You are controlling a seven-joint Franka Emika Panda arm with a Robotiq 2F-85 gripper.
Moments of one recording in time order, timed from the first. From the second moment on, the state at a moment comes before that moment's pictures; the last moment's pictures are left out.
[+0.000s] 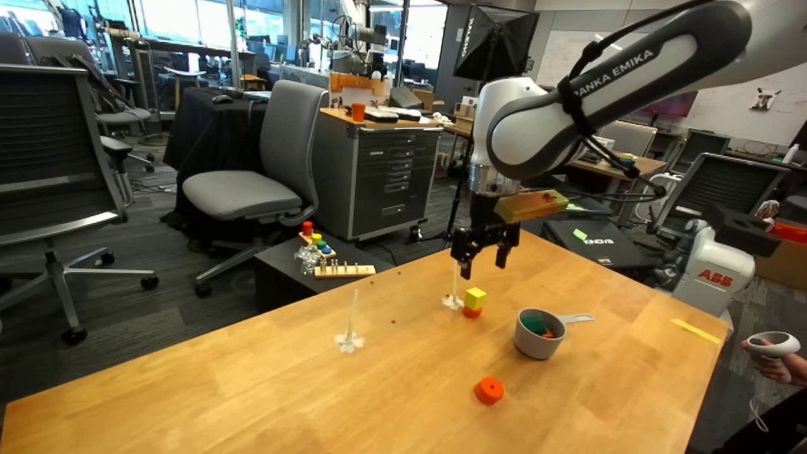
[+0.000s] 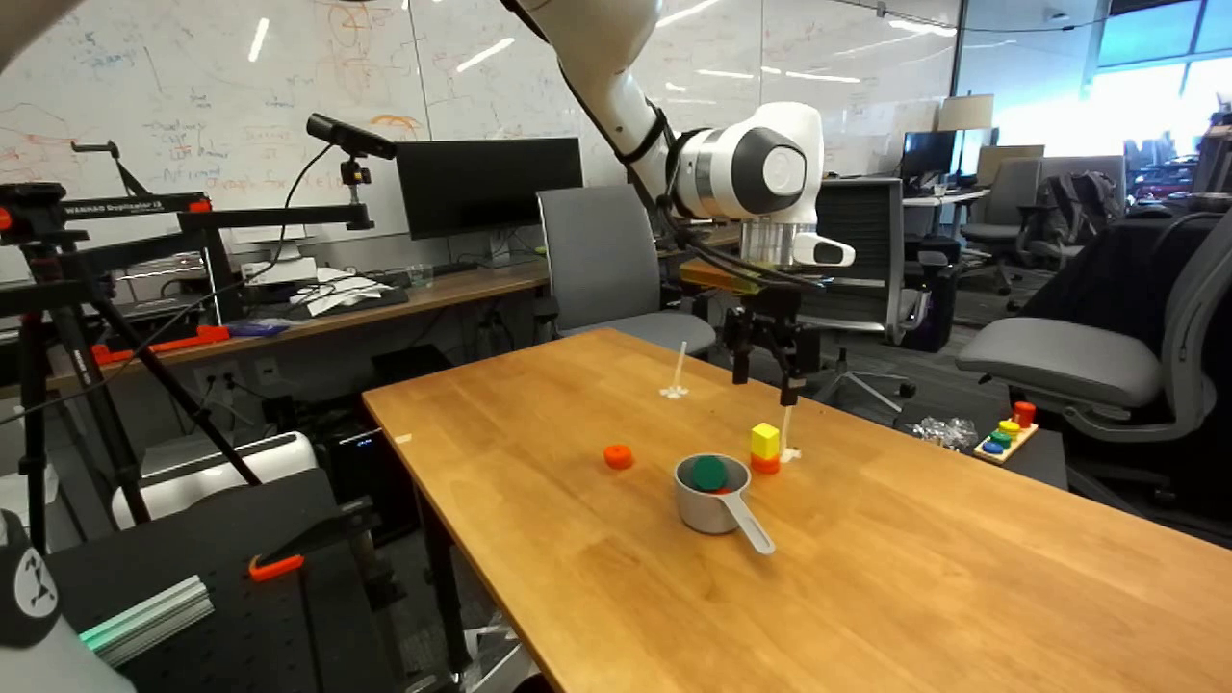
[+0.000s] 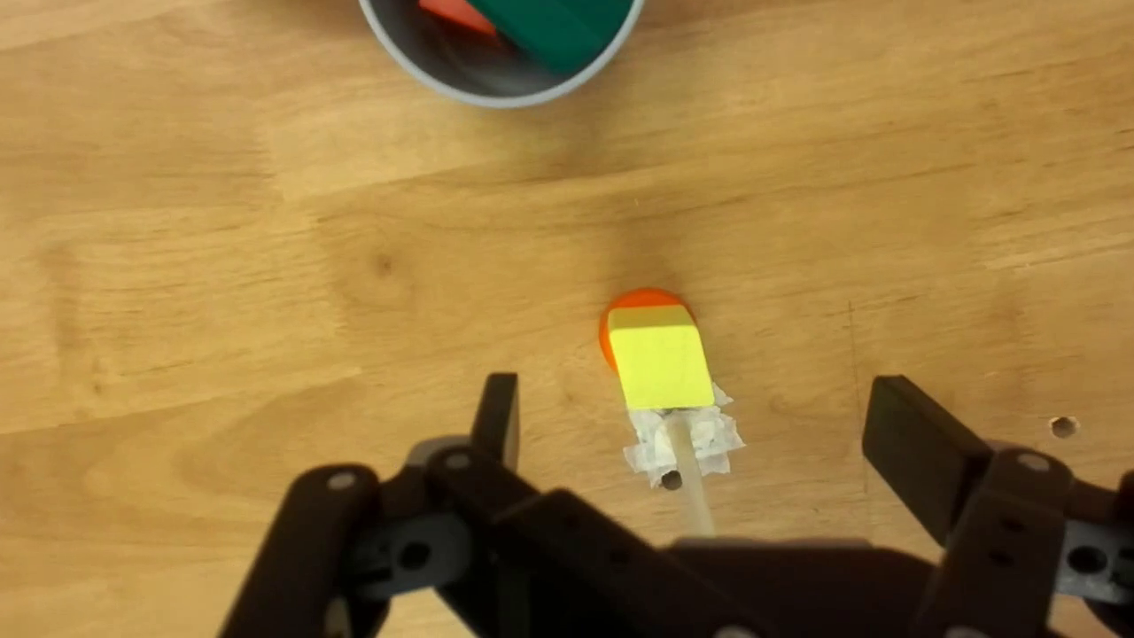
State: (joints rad) arm 0.10 0.86 -0.02 -1.42 -0.05 2.16 0.26
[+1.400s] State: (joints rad) arm 0.11 1.10 -0.02 -1.14 -0.05 2.06 0.28
